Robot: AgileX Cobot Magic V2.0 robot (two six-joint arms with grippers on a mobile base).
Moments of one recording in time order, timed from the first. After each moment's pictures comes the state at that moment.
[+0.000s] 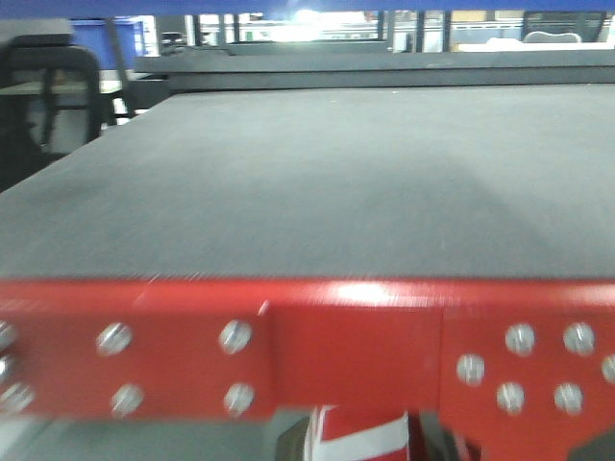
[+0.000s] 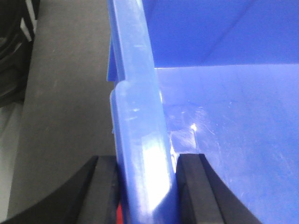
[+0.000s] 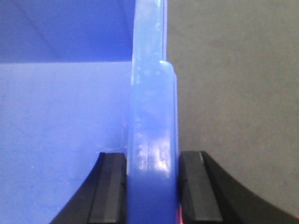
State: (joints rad) left arm 0.02 1.14 -1.73 -0.19 1.30 -0.03; right arm 0.29 1.13 -1.71 -0.05 1.31 0.18
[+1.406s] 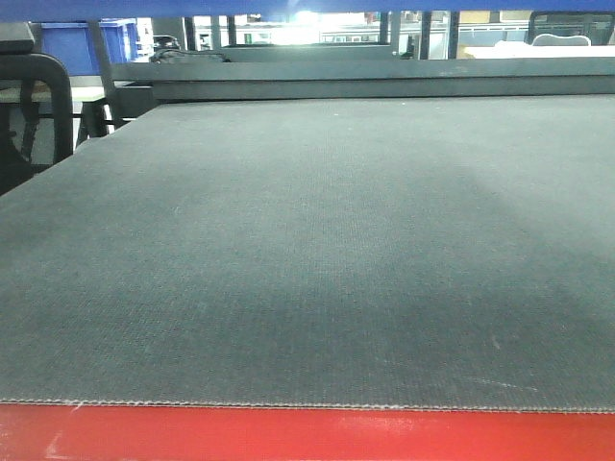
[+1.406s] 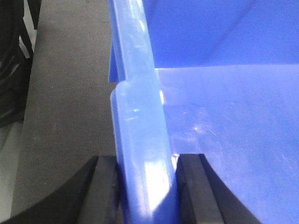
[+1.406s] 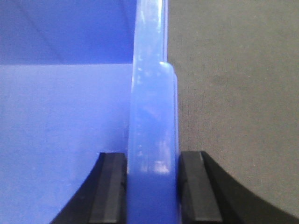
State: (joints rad) left arm 0.02 1.15 -1.73 -0.19 1.30 -0.03; right arm 0.29 1.13 -1.71 -0.05 1.31 0.18
